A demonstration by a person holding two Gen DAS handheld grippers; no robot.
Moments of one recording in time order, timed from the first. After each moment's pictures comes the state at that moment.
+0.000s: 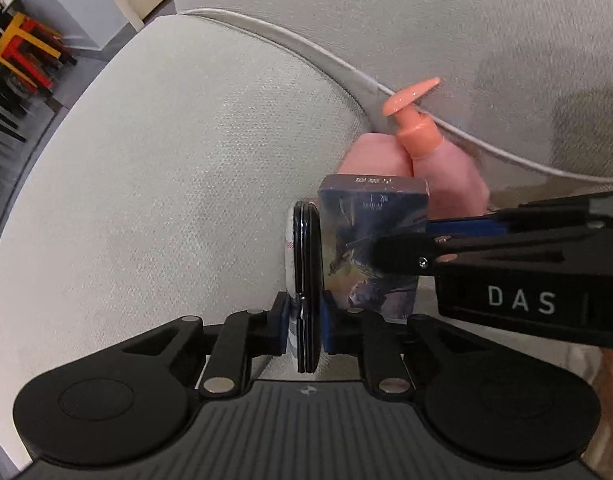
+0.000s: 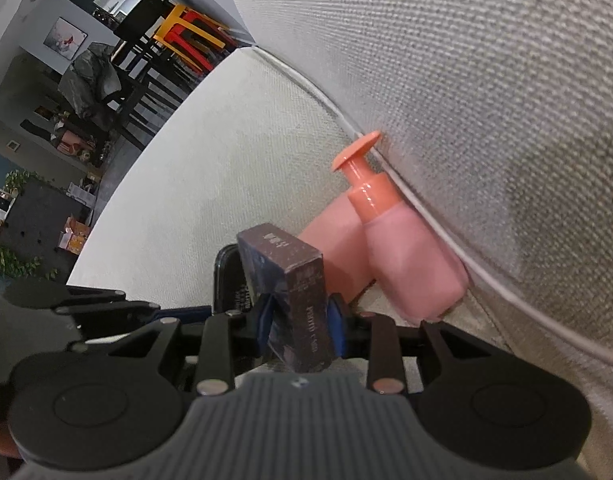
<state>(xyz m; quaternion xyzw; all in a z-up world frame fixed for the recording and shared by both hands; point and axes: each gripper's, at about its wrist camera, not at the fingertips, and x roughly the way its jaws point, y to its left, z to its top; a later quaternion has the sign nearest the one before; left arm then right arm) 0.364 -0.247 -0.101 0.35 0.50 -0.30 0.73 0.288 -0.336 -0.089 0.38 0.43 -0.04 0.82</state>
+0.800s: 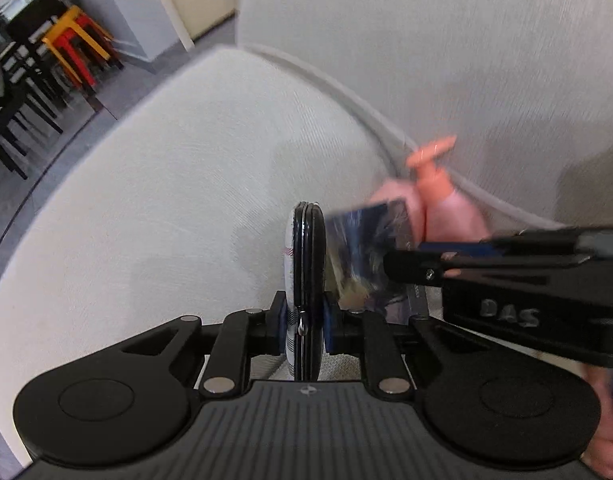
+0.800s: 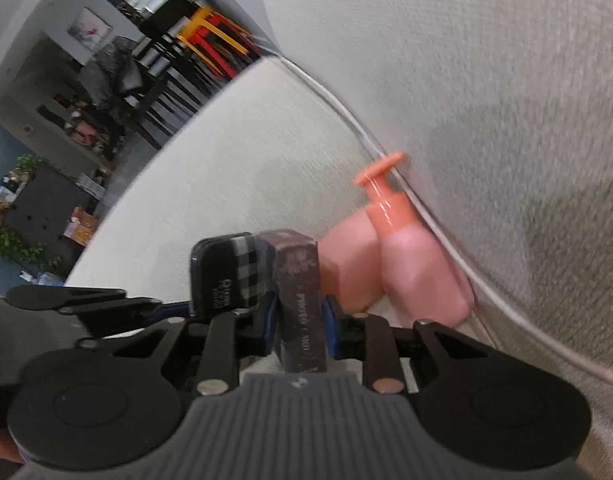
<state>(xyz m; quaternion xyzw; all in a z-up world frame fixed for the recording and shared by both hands) 0.335 -0.204 -0.054 0.27 0.46 -0.27 0.80 0.286 -0.332 -0.077 0.35 0.39 -0.01 0.85</state>
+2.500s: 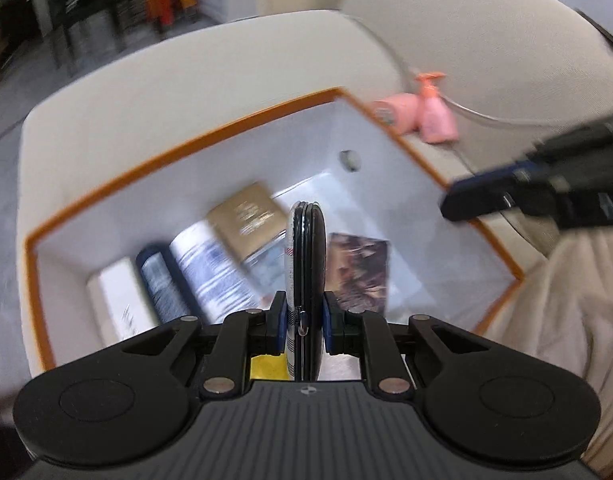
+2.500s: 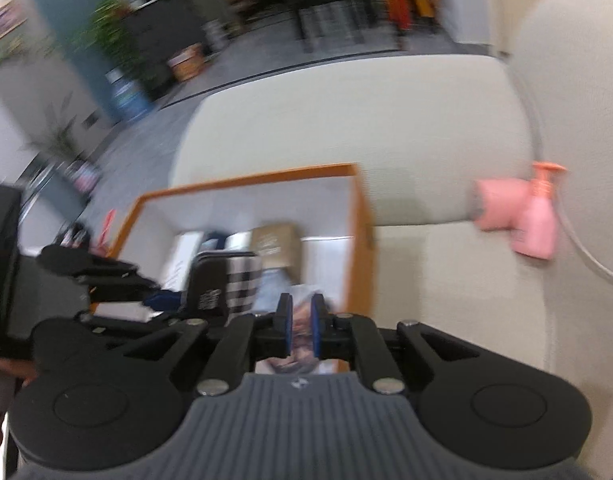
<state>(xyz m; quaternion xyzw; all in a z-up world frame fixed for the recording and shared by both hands) 0.186 -0.019 -0.039 0.10 0.48 -0.22 0.84 0.185 -0.194 0.015 0.09 0.45 0.23 0.86</state>
